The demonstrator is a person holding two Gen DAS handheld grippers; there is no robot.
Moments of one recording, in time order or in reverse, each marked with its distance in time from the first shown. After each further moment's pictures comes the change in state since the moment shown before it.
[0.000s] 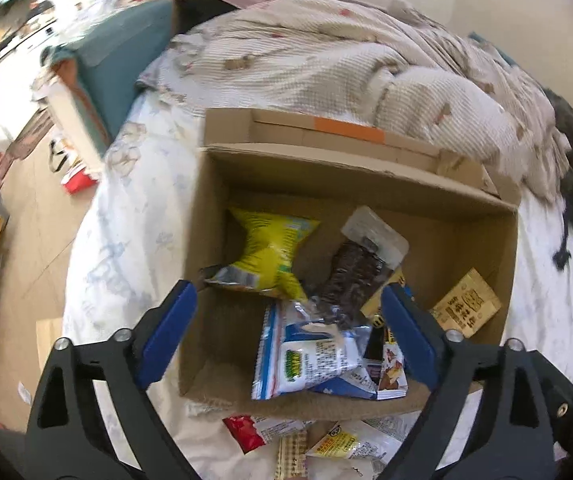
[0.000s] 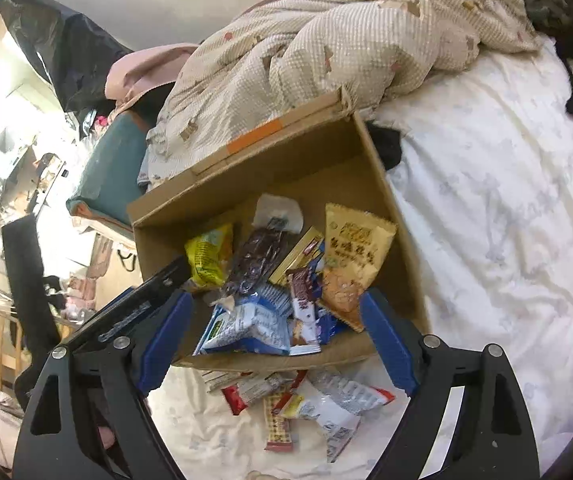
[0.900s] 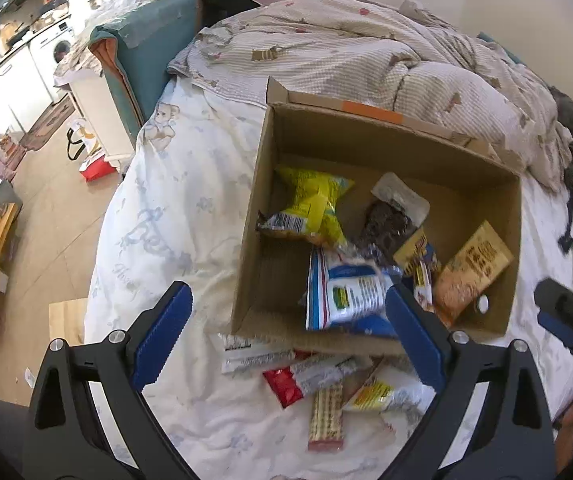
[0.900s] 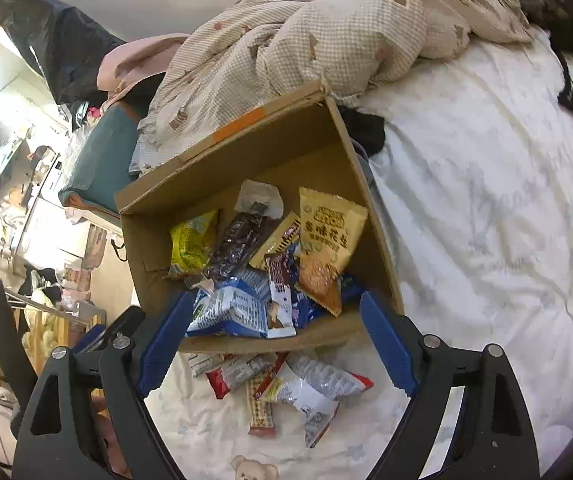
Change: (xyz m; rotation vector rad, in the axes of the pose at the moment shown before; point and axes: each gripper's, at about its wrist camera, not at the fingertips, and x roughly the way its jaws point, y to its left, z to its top) left arm -0.030 0.032 -0.046 0.018 0.011 0.019; right arm -0.004 -0.020 -0.010 0.032 0.062 0.008
